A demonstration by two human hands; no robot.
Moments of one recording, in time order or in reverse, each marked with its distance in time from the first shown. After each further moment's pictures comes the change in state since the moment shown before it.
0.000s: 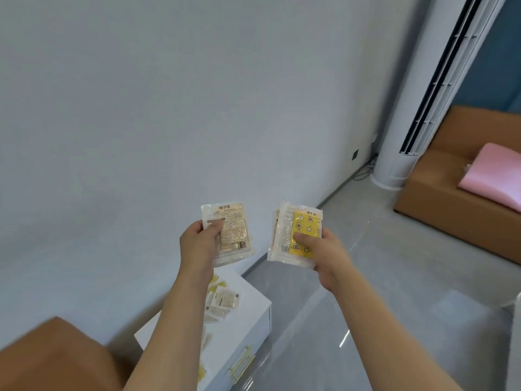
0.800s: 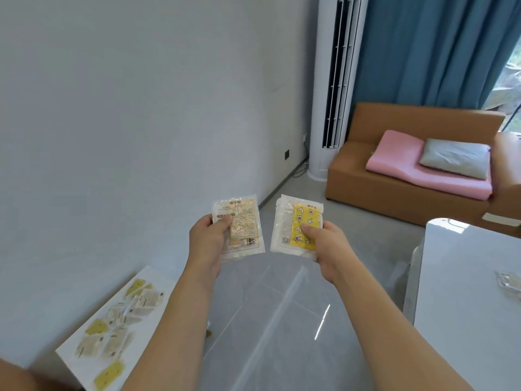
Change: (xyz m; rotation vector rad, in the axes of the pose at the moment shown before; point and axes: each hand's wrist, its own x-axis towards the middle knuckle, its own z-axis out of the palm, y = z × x) left_hand -0.263 -0.062 0.267 0.047 -0.253 0.031; right_hand -0.129 -0.036 -0.358 0.135 0.201 -0.061
